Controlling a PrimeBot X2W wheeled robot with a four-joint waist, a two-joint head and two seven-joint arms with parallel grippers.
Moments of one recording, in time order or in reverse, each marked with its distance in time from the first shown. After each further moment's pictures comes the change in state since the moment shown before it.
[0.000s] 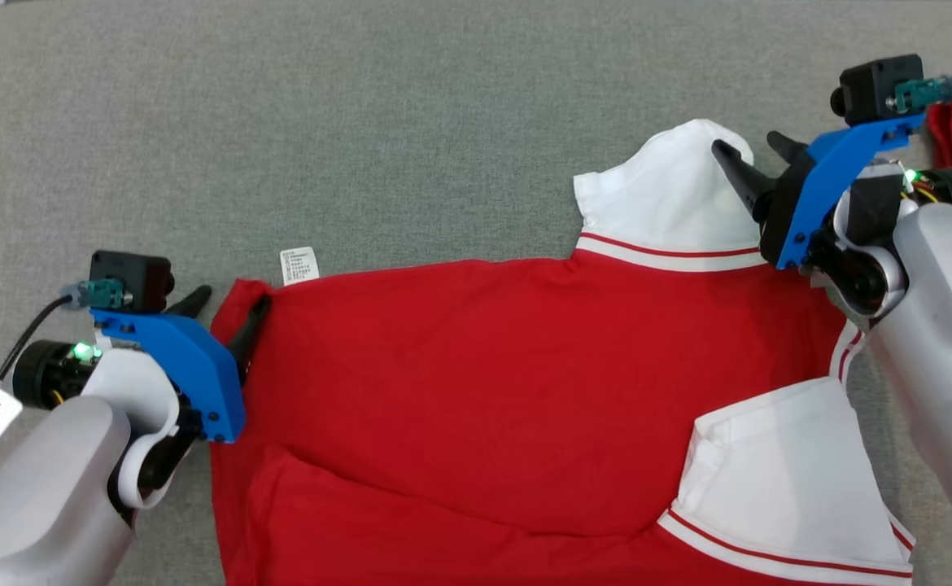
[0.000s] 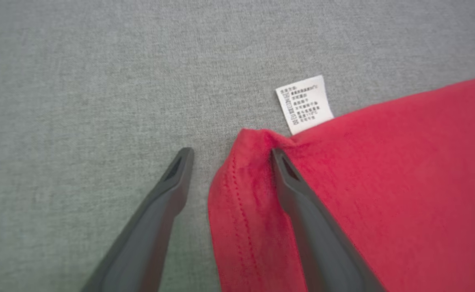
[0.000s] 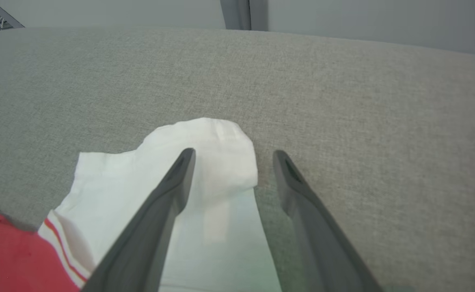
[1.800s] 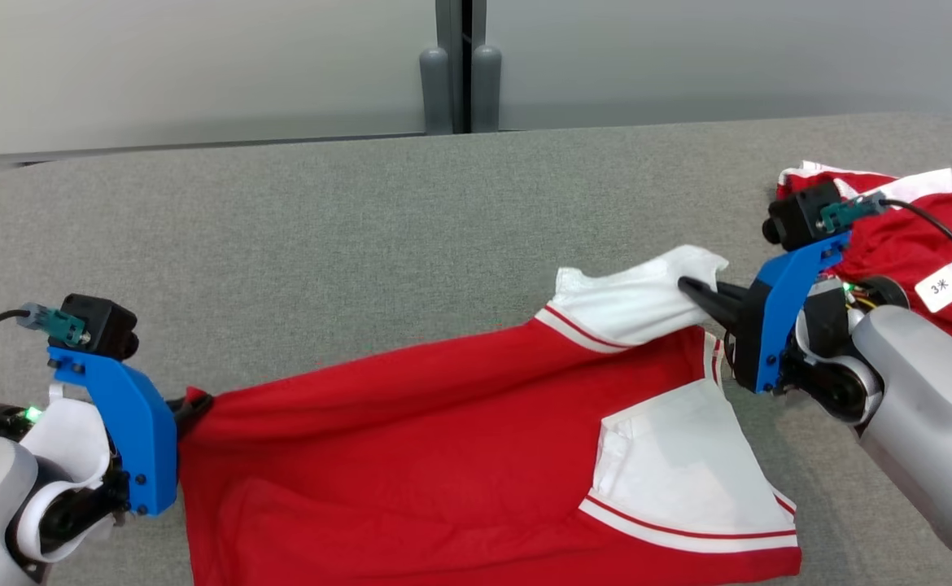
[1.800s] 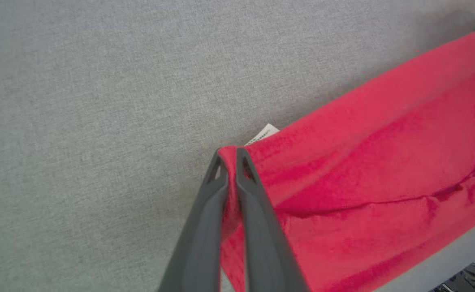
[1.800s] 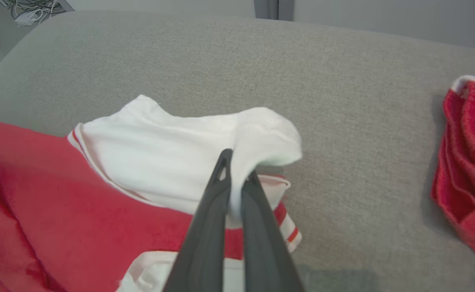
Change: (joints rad) left arm 0.071 0.204 -0.024 -0.150 -0.190 -0.086 0.318; right arm 0.069 -0.159 0.504 -0.087 0.448 0.000 -0.054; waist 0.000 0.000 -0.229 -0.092
